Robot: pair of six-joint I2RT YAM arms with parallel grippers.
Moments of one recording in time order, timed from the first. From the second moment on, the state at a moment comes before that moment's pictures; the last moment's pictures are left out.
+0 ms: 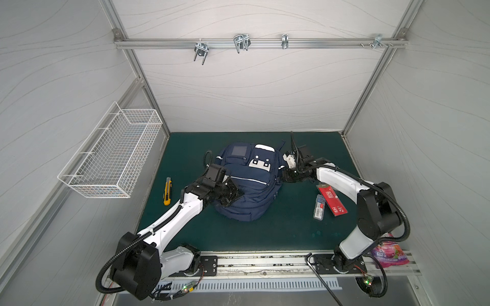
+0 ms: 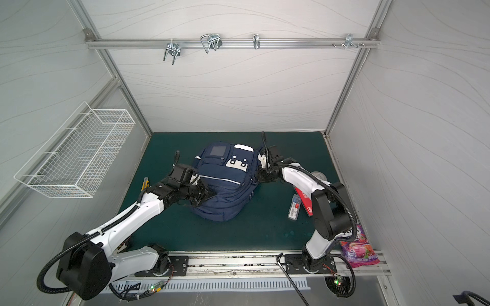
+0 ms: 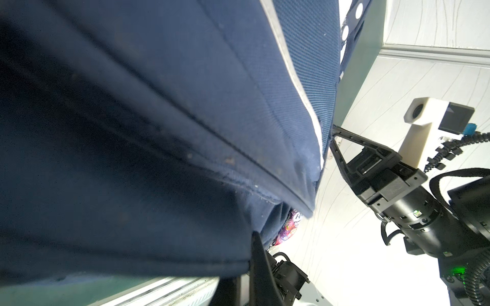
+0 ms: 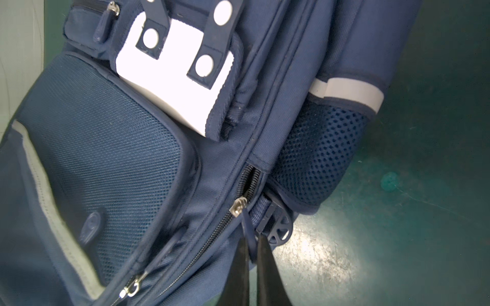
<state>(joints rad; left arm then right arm) -0.41 1.18 0.80 -0.54 0.46 -1.18 0.46 1.65 1.16 -0.54 -0.33 0.35</state>
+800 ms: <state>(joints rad) -0.40 1.15 0.76 -0.53 0.46 -1.19 0.40 1.64 1.19 -0.55 -0.17 0.37</state>
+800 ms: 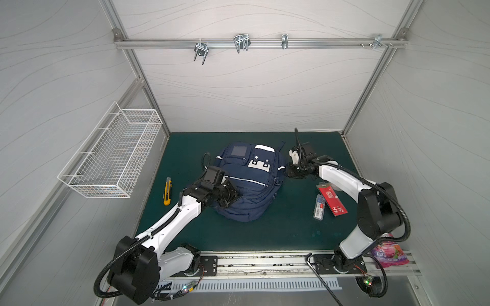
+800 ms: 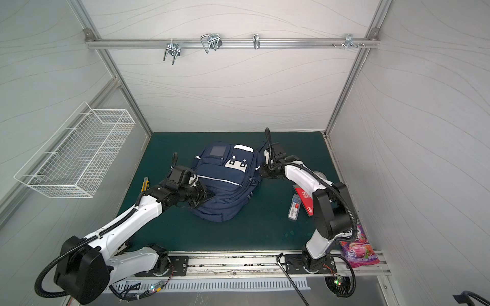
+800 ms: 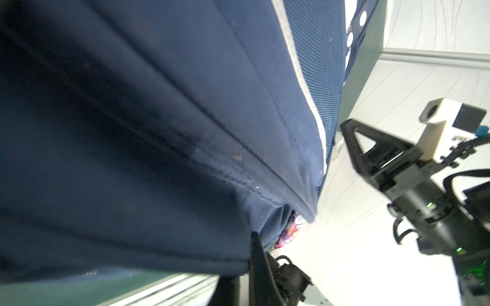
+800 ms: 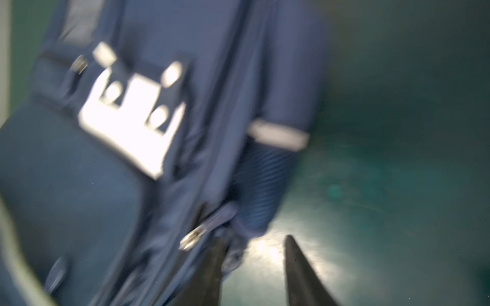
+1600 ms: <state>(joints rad) -0.43 1.26 0.95 -0.61 0.44 -1.20 0.58 1.28 1.10 -0.61 -0.20 0.40</state>
